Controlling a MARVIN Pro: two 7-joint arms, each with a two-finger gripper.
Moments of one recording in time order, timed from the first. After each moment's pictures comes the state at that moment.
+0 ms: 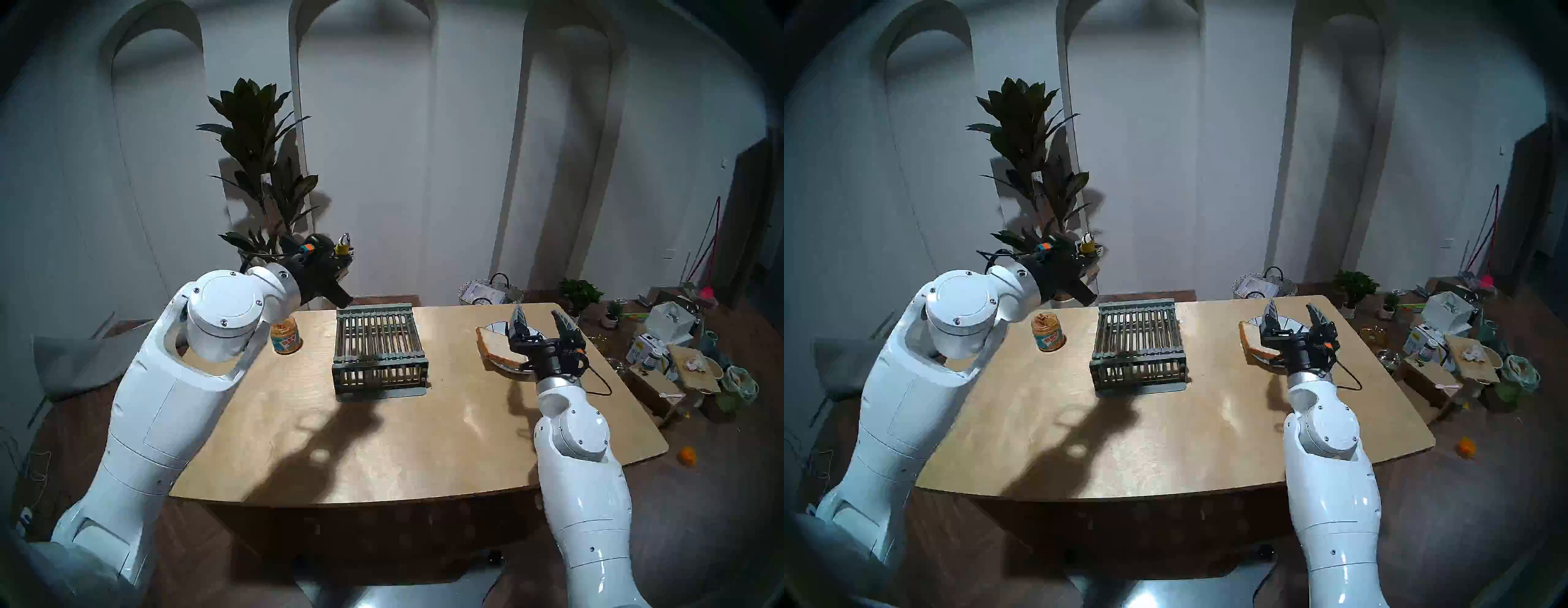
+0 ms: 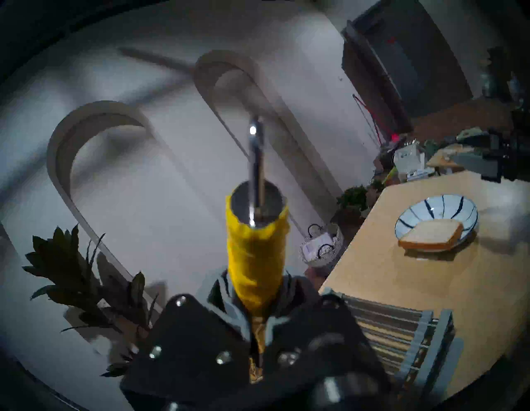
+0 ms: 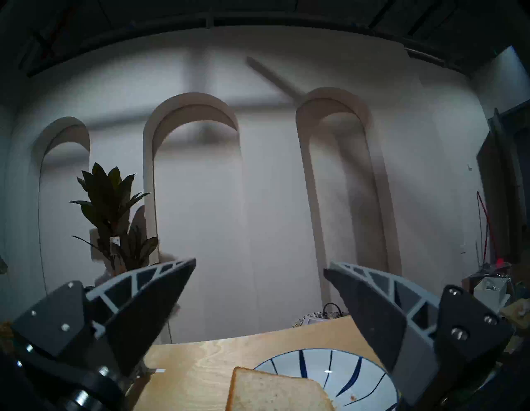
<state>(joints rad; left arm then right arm) 1.25 -1.06 -1.33 -1.96 -0.04 0.41 -0.40 -1.55 -1.54 1.74 -1.57 0.17 -0.26 0.11</state>
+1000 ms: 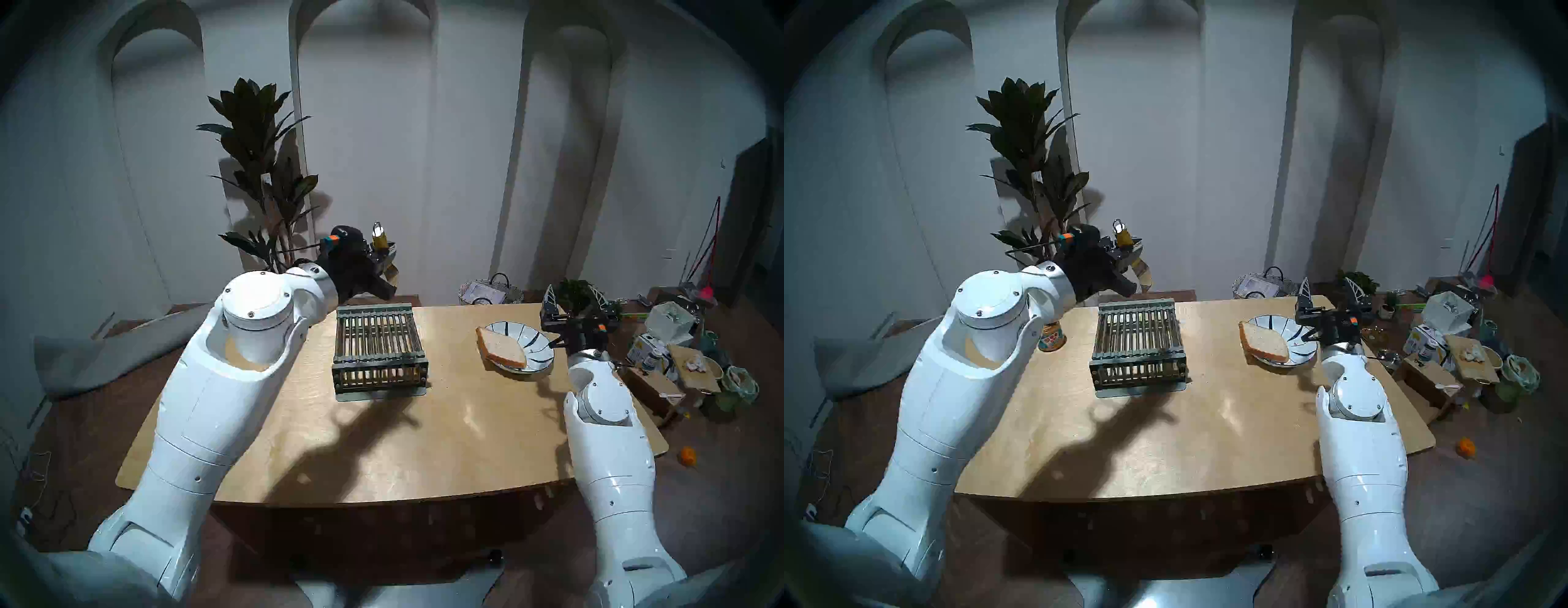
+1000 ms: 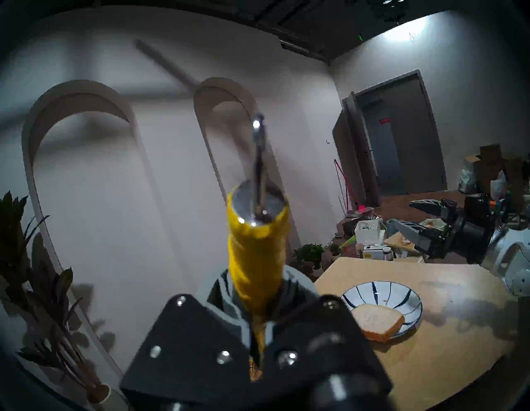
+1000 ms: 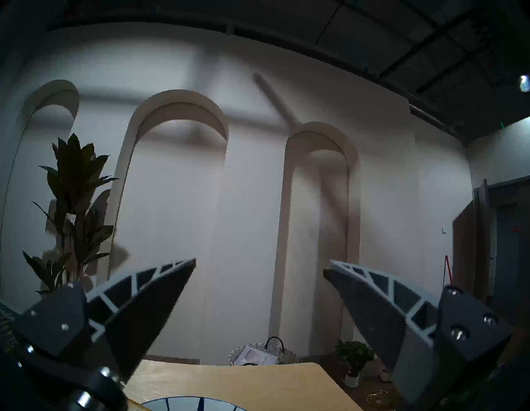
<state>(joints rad) 1.19 -1.24 -1.27 -1.86 -0.20 0.39 -0.37 -1.40 -1.40 1.80 -1.41 0.02 -0.34 0.08</state>
